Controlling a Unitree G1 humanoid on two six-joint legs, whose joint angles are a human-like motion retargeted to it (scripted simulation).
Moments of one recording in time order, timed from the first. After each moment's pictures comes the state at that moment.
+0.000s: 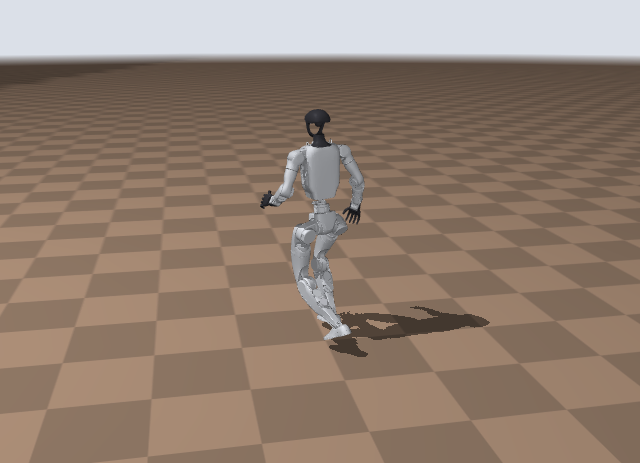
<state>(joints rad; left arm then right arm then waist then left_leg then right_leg) 0.06 0.41 -0.32 0.37 0.09 -0.26 0.35 0.22 -0.44 0.33 0.91 -0.22 -0.18 -0.41 -0.11 -0.02 -0.17 -0.25 -0.03 0.13 1.05 -0.51 0.07 -0.71 -0.02 -0.10 1.07 -0.43 0.07</state>
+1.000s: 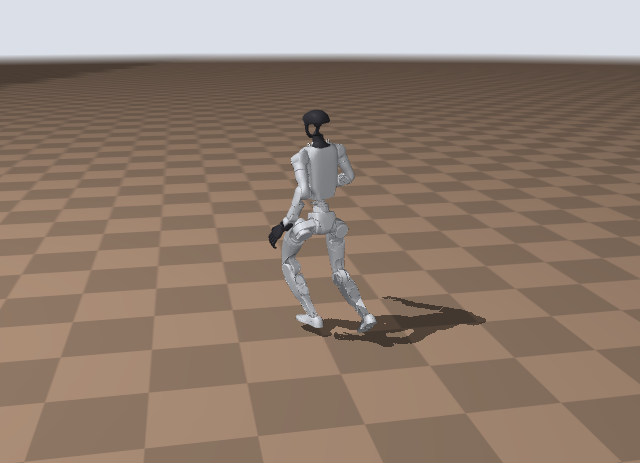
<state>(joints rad) 0.51 0.39 -0.15 0.64 0.10 -0.21 0.28 0.09 -0.45 0.32 0.18 -0.18 -0.32 -0.43 0.14 -0.15 -0.21 -0.77 -0.08 0.22 1.11 -0.56 0.19 -0.28 -0.23 -0.12 1.14 -0.38 0.15</state>
